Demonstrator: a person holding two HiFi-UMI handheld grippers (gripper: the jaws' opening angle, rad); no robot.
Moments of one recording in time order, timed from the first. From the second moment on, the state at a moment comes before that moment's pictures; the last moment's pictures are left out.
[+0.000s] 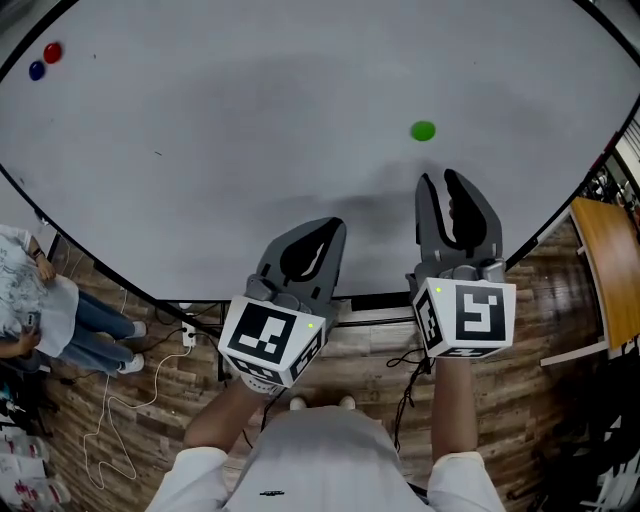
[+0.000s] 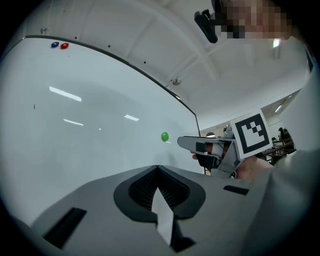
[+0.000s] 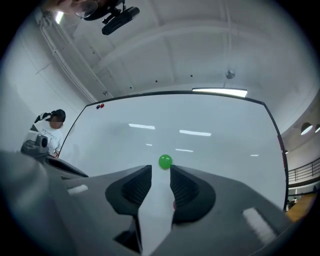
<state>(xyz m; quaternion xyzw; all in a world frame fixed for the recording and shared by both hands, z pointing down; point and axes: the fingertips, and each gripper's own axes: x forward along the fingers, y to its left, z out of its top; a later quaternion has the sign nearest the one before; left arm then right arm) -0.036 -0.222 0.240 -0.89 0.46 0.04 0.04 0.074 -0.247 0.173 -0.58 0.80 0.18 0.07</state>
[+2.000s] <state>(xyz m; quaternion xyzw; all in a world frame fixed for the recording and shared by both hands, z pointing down) -0.058 -0.214 0.248 -0.89 0.46 0.04 0.03 0.062 -0.267 0.171 -0.61 0.77 0.18 0.05</state>
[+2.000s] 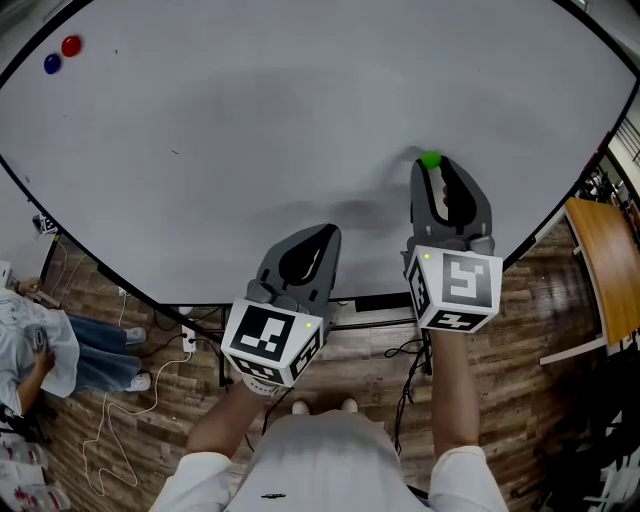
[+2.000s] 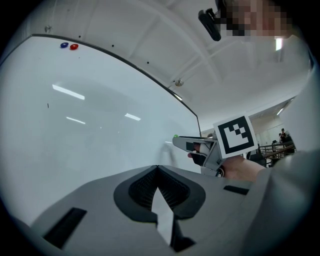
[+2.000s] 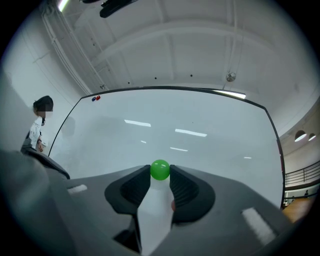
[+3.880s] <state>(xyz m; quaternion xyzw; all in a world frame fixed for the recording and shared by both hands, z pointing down) -0.073 -0.194 0.311 -0.88 0.48 0.03 -0.01 0.078 -0.193 0.301 -0.60 0.79 0.09 0.05</state>
